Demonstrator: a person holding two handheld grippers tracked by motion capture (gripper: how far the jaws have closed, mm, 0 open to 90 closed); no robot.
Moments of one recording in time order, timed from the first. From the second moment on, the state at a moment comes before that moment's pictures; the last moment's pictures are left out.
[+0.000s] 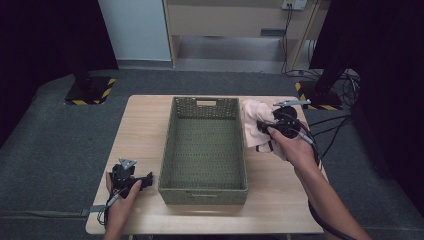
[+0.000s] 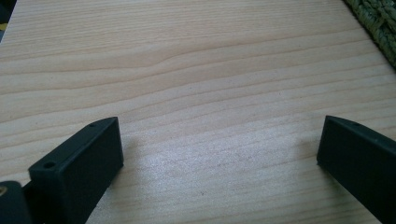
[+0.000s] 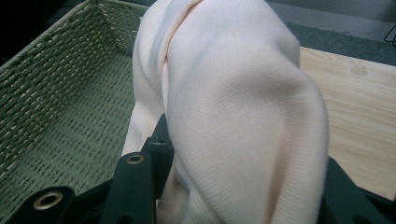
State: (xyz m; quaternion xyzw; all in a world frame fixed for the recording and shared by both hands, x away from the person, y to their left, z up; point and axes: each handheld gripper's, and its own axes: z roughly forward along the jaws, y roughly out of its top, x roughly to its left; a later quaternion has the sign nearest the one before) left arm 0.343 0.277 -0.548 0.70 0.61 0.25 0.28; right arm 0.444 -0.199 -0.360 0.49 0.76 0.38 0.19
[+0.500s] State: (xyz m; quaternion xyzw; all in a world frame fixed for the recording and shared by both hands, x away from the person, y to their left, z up) left arm 0.343 0.277 -0.548 0.70 0.61 0.25 0.28; right arm 0.447 -0.223 -0.363 0.51 0.75 0.37 0.19
